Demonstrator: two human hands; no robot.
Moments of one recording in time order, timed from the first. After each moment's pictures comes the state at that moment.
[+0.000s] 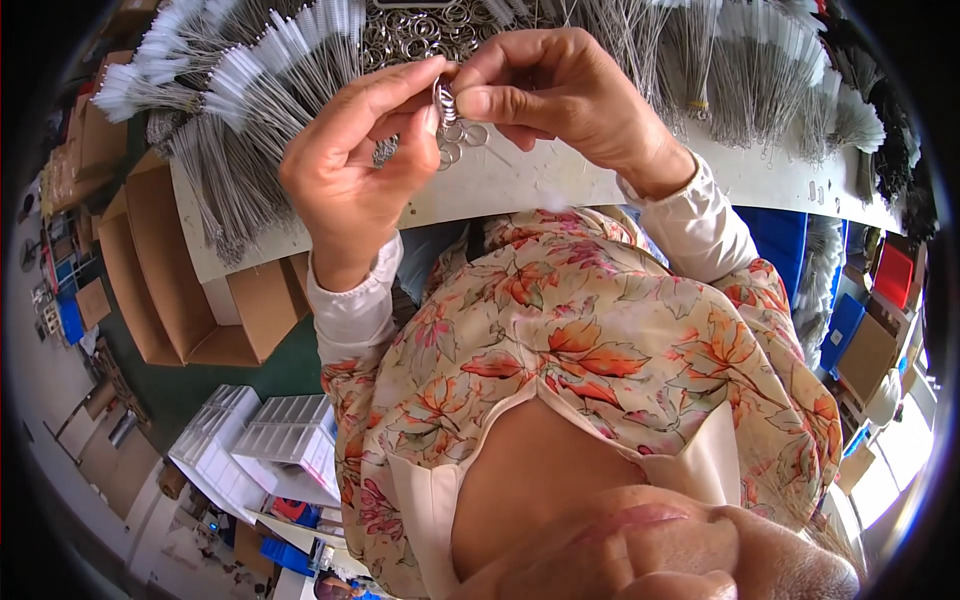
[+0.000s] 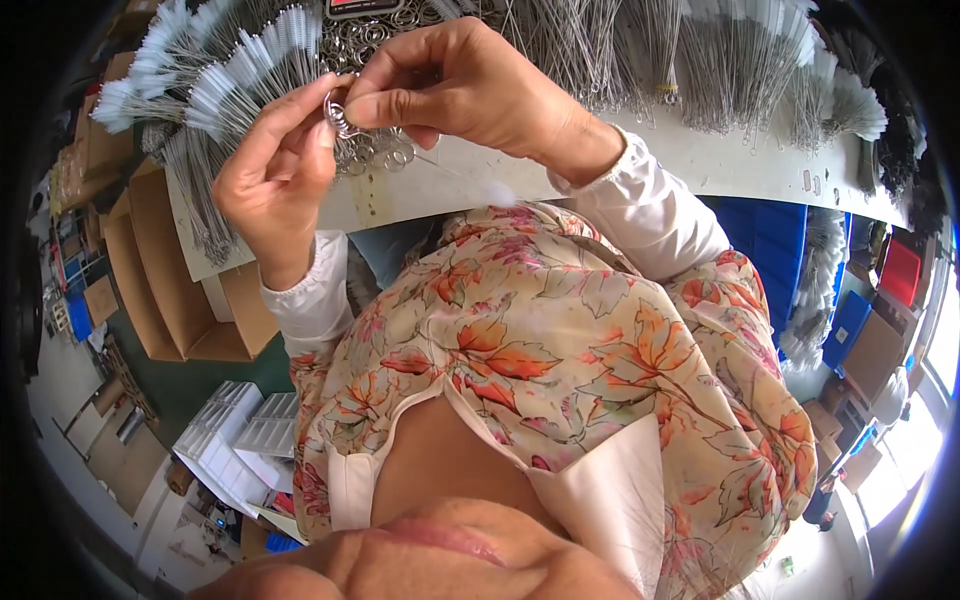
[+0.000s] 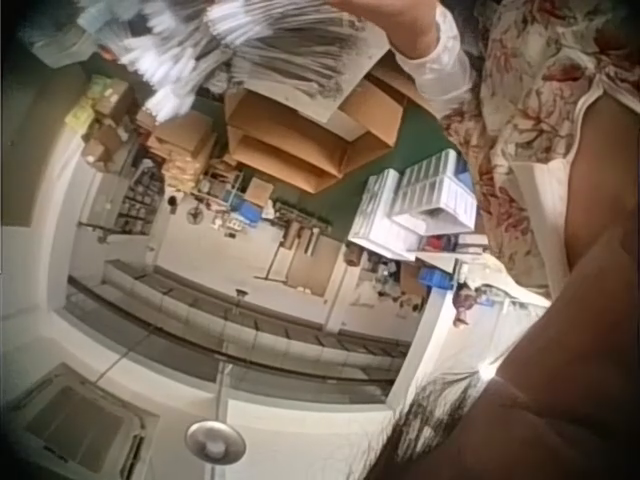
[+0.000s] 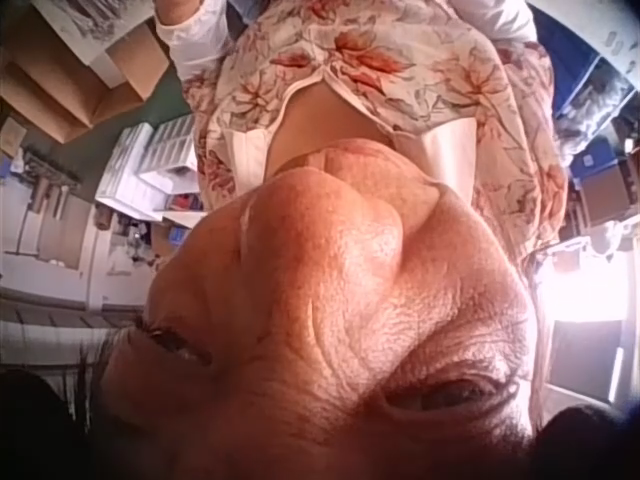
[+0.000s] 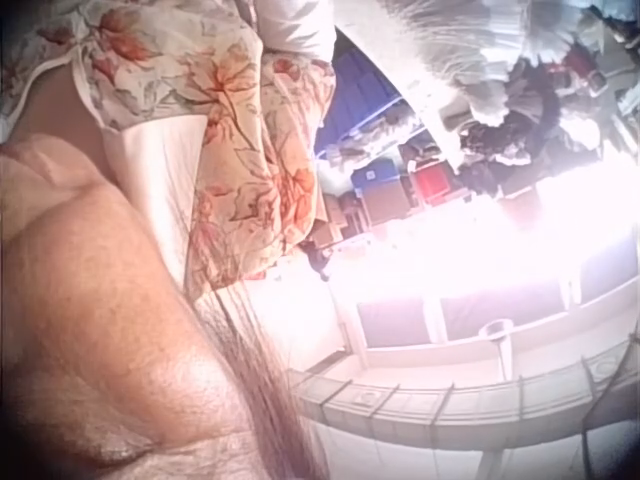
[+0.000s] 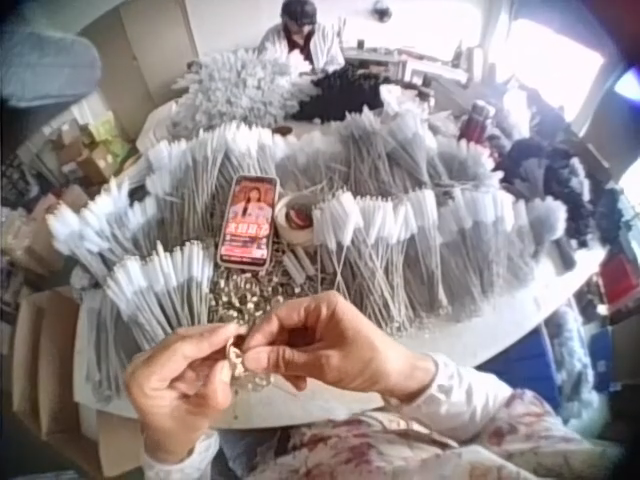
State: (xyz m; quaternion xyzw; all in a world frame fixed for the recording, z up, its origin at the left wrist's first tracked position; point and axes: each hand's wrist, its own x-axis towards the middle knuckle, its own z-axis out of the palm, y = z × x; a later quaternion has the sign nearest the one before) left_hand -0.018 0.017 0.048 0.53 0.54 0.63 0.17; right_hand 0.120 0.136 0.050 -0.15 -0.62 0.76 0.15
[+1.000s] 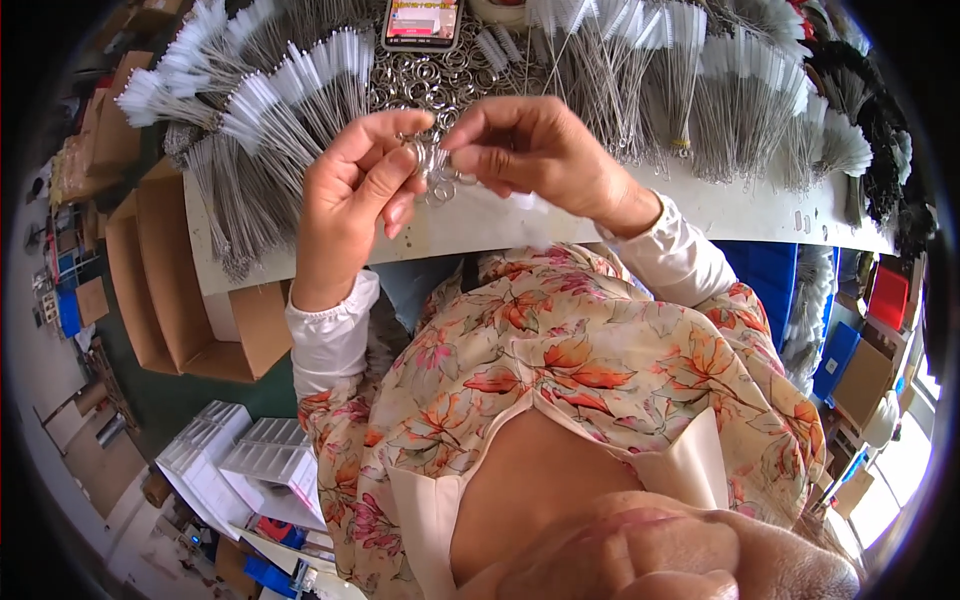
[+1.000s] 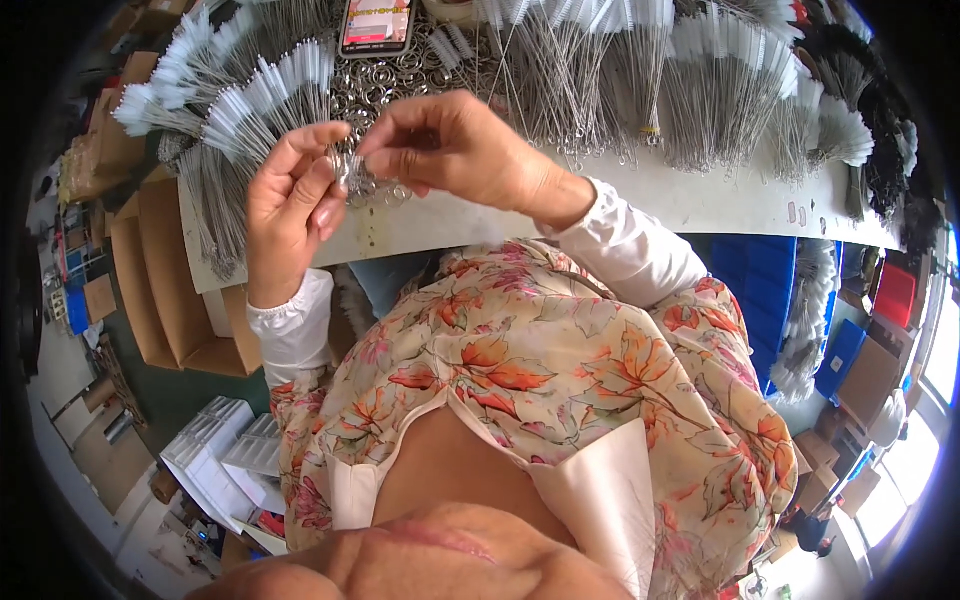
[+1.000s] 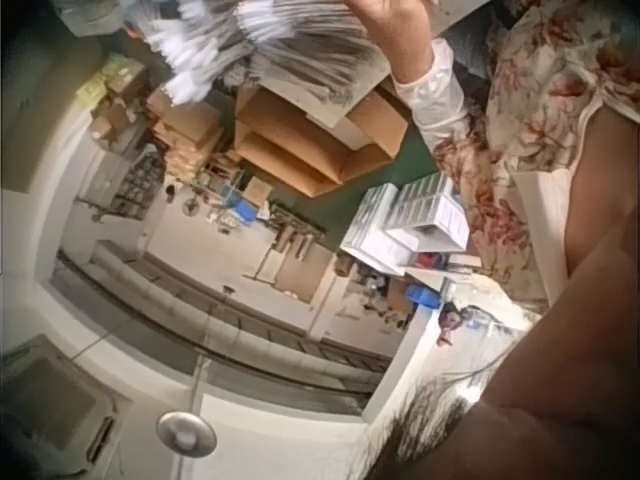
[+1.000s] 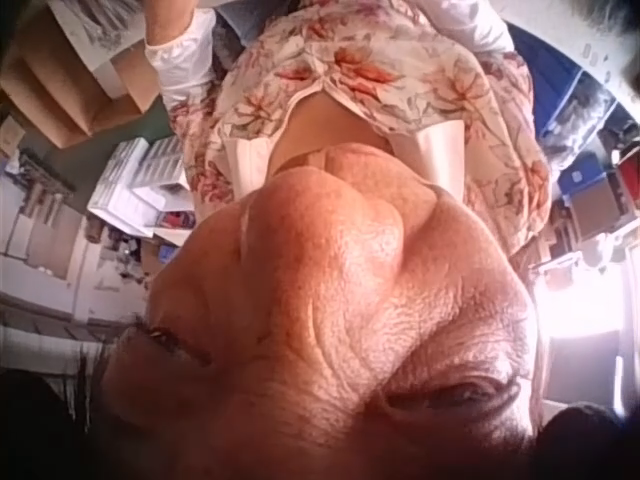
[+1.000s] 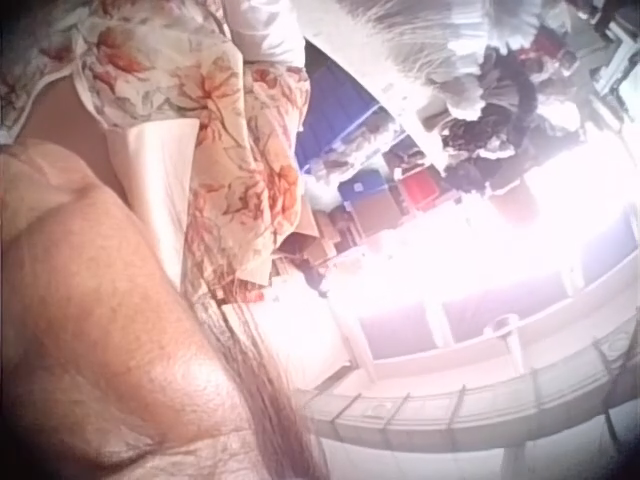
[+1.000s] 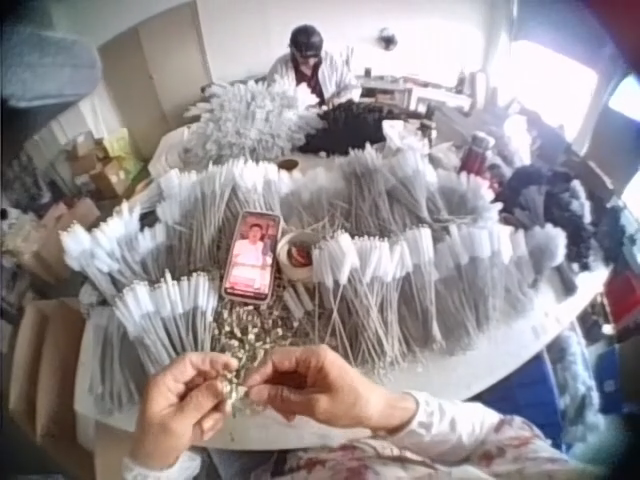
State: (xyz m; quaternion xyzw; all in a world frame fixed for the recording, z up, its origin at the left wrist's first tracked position) left_hand -0.025 0.007 0.069 0.26 0.49 0.64 0.53; right_hand 0.124 0.138 0.041 -0.09 -0.60 0.78 0.13
